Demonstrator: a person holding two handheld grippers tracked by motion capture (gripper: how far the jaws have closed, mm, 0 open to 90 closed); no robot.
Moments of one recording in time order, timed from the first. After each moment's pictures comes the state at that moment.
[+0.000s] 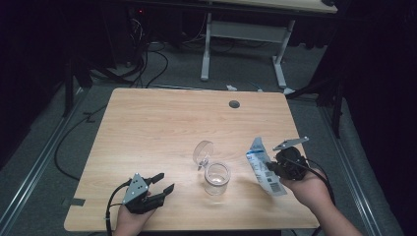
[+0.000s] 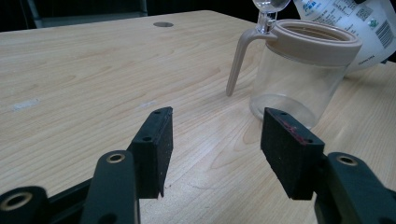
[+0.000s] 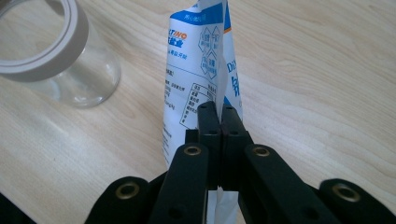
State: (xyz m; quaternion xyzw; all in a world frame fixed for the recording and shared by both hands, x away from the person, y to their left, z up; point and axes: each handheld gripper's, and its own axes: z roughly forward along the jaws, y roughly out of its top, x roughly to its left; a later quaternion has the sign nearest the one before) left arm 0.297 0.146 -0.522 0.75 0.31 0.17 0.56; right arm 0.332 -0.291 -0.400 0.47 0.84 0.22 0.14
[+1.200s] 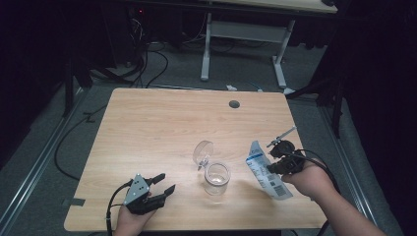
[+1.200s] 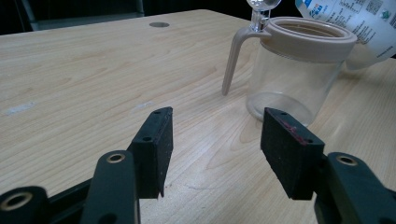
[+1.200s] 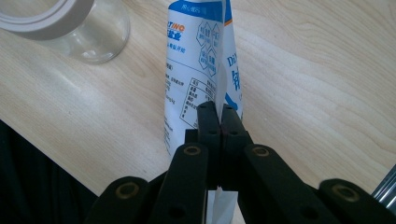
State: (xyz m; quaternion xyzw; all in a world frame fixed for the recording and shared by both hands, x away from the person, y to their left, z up) left arm 0.295 0.143 -0.522 0.76 0.30 0.18 0.55; right arm 0.348 -0.279 -0.382 0.46 0.88 0.12 0.08
